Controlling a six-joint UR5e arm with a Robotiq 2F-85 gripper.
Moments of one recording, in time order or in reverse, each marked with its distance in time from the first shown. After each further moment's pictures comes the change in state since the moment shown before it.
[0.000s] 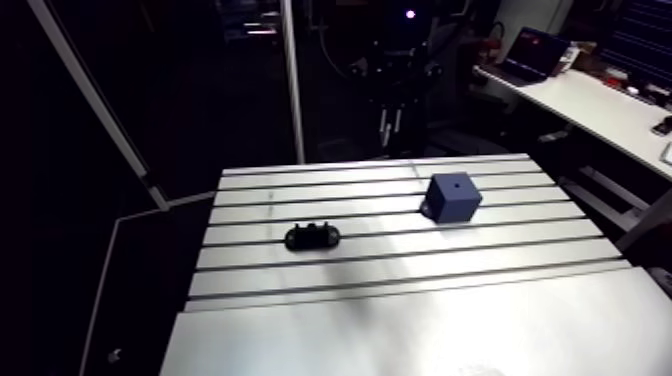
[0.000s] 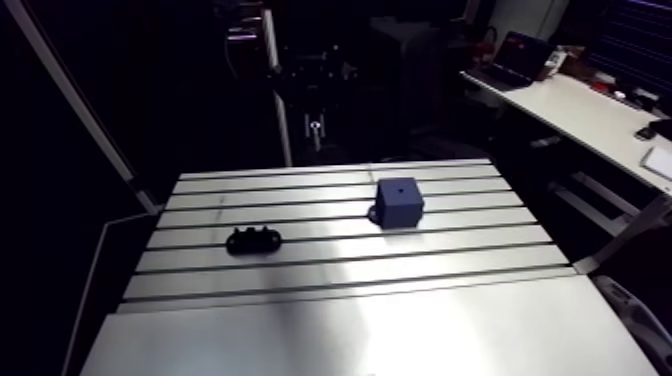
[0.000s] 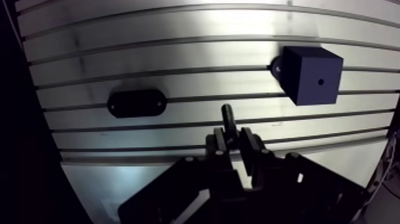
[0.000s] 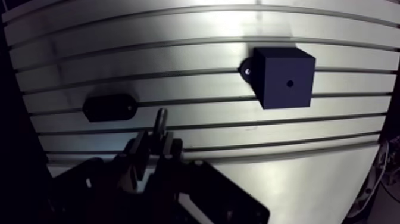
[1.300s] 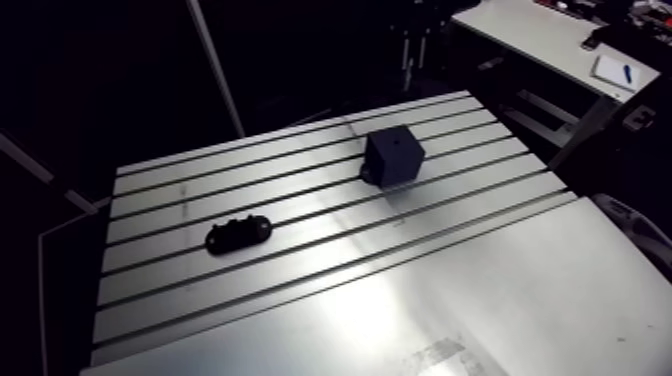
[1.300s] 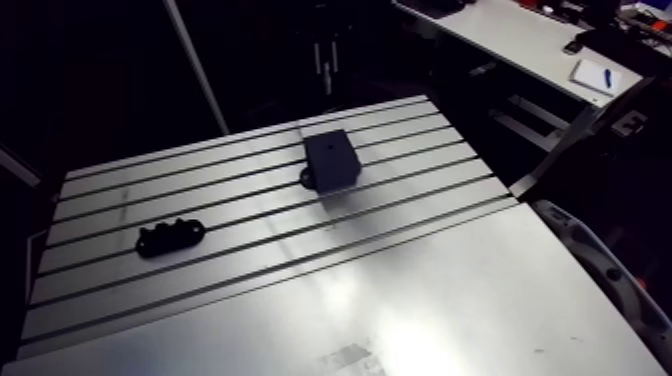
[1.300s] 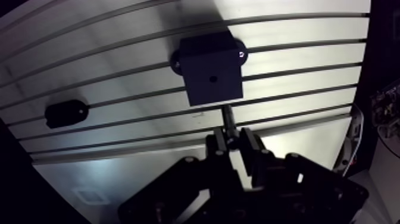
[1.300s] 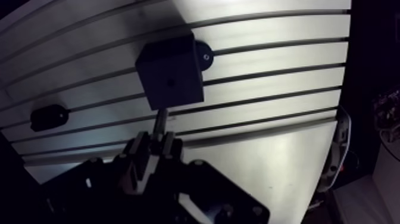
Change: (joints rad) arm -0.230 0.163 -0.223 0.229 -0.067 -0.097
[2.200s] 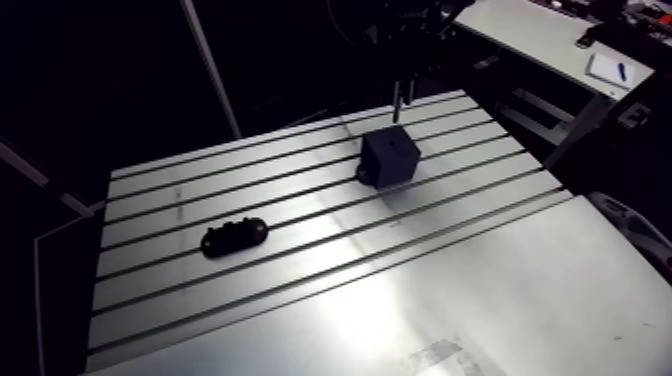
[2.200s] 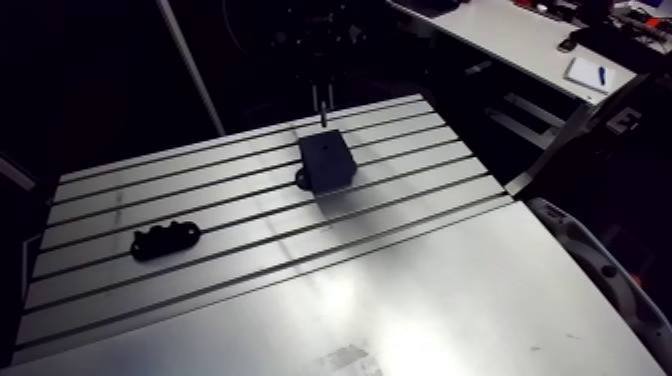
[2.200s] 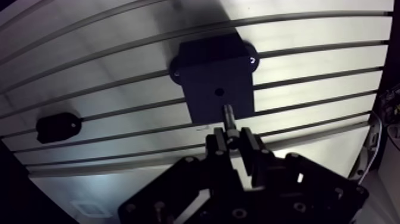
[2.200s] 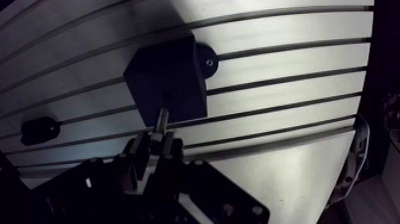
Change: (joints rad) arm -0.013 -0.001 0.131 -0.125 0.018 0.009
